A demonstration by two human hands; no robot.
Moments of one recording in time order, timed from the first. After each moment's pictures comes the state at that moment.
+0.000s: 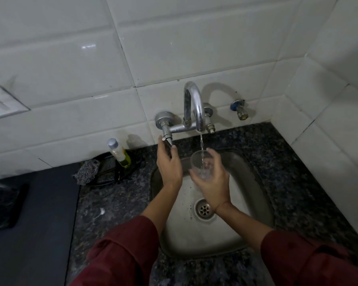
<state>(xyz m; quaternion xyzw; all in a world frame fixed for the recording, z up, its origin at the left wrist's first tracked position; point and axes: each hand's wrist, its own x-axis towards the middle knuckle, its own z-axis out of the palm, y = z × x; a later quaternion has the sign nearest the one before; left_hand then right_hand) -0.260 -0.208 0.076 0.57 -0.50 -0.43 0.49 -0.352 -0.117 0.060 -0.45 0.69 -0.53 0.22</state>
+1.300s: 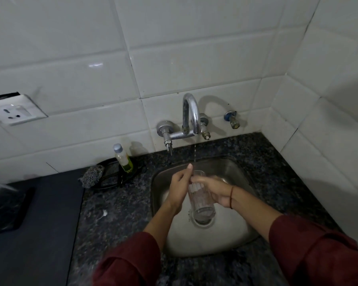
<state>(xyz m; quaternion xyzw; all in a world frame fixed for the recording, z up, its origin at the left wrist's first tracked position) -0.242 -0.151 0.065 0.44 -0.51 -0.65 0.36 -0.377 -0.104 0.094 -0.27 0.61 -0.34 0.66</state>
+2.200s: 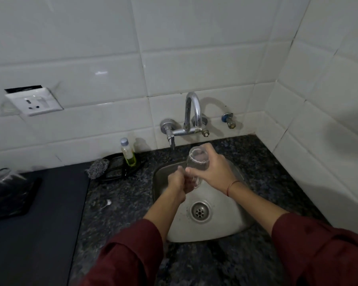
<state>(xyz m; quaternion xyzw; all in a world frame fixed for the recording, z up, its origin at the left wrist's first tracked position) -0.232 -0.128 0.087 0.56 -0.27 -0.72 0.30 -0.355 -0.065 0.149 -0.62 0.64 -0.41 0.21</state>
